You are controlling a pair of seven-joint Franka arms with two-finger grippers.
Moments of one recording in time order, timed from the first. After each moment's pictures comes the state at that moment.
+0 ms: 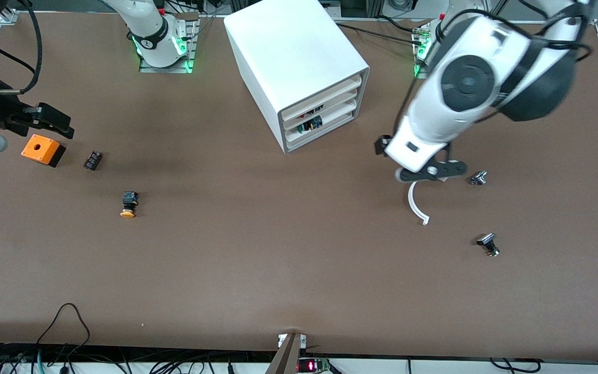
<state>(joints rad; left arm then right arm) 0.08 0.40 -0.60 -1.34 0.17 1.49 -0.58 0.01 0.11 0.07 -1.43 -0.02 1.49 0.12</state>
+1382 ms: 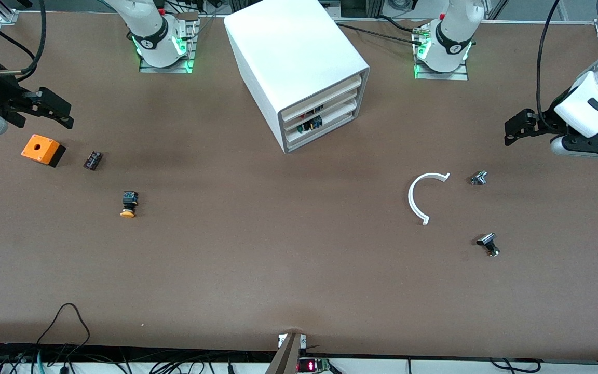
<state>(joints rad) -0.01 0.03 -0.06 -1.62 0.00 1.64 -0.01 -0.02 0.07 0.13 -1.44 -0.02 1.50 0.12</state>
